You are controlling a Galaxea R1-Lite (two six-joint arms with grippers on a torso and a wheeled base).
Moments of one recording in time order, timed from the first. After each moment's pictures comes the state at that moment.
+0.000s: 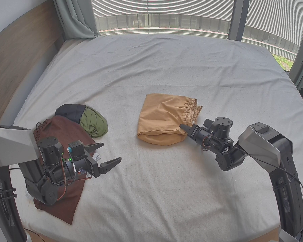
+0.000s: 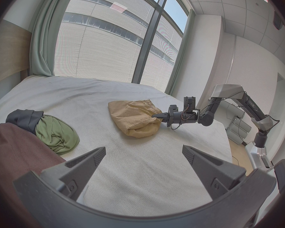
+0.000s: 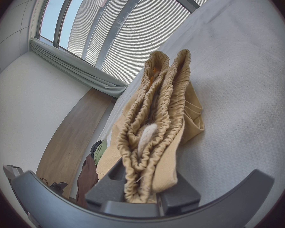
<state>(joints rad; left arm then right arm) -0.18 2.20 -0.46 -1.55 -0.61 0.04 0.31 2.67 -1.46 -1.12 0.35 0.76</state>
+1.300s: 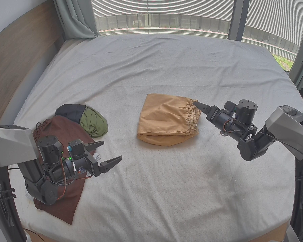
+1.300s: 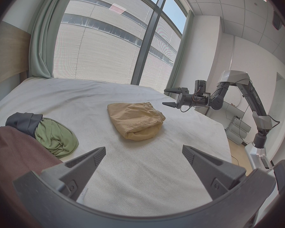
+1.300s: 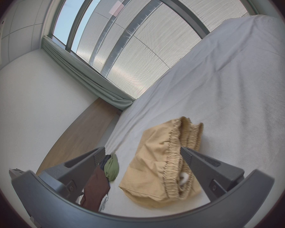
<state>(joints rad) -0.19 2.19 -0.46 -1.55 -0.61 0.04 0.24 2.36 -1.18 -1.19 0.34 0.69</state>
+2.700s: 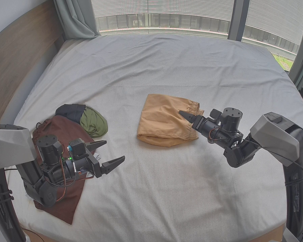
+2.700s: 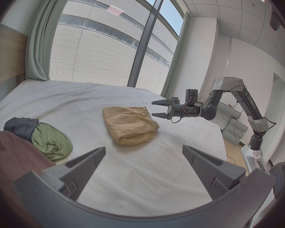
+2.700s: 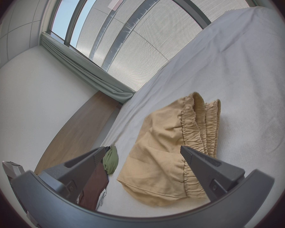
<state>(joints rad) -0.22 2.15 -0.44 -1.55 -0.60 0.03 0.32 2.48 -1.27 -1.18 0.30 0.69</state>
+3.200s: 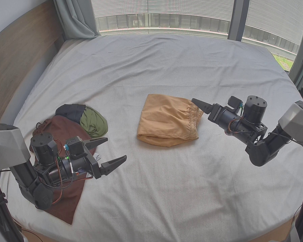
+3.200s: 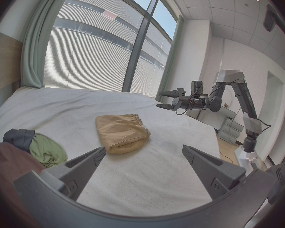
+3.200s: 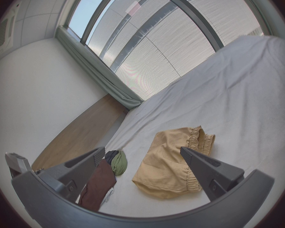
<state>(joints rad) -0.25 2.06 -0.40 -1.55 -0.61 0.03 0.31 2.17 -0.97 -1.24 0.29 0.57</state>
